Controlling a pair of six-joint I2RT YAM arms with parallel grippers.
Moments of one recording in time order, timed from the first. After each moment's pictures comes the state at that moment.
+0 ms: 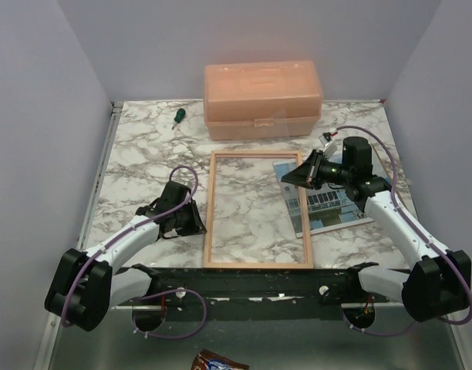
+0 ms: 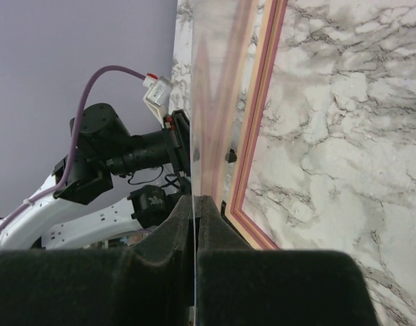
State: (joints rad) left arm -0.42 1.13 0.49 -0.38 0.22 -0.64; right arm 0.23 1.17 0.85 -0.18 -0.77 0.82
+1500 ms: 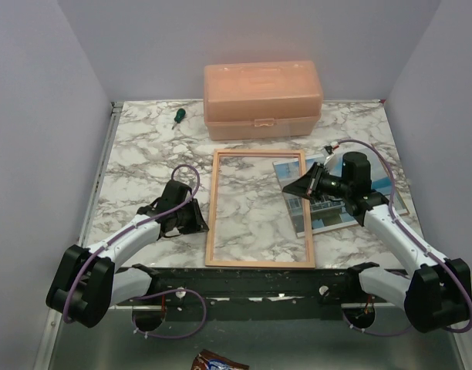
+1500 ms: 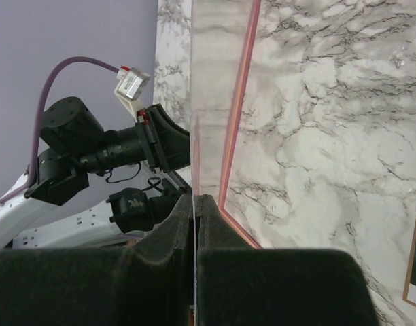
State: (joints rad) left arm -0.42 1.16 0.49 -0.31 0.25 -0.62; right arm 0.23 1.10 0.66 -0.05 -0.74 0.83
